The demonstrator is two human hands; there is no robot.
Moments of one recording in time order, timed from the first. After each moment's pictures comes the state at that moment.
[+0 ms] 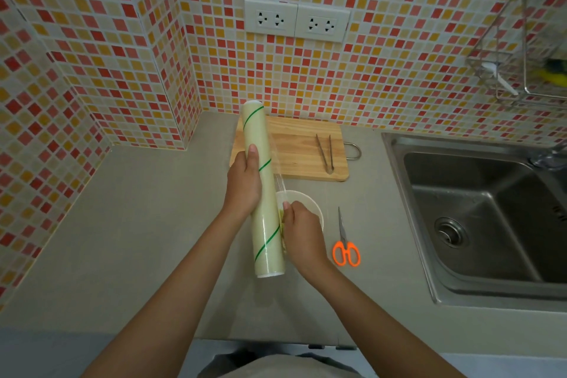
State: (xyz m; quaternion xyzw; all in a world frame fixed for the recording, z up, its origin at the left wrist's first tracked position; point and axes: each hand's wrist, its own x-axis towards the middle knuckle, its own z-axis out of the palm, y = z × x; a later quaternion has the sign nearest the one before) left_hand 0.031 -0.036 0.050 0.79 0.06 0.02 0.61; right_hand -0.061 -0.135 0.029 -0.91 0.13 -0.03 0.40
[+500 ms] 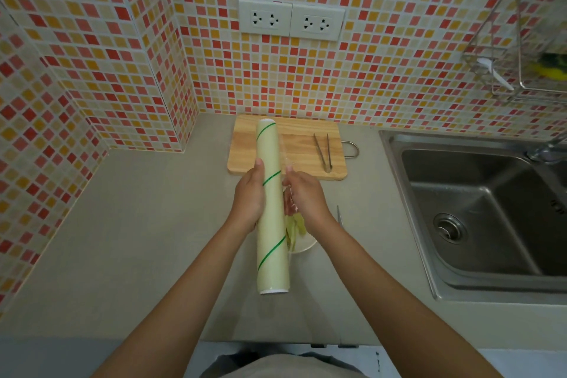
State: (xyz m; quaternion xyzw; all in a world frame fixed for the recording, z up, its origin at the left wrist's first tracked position) left_hand 0.015 -0.043 0.040 0.72 0.09 -0.11 0.68; right_hand -0.005 -0.156 0.047 -0.71 0.19 0.04 0.67
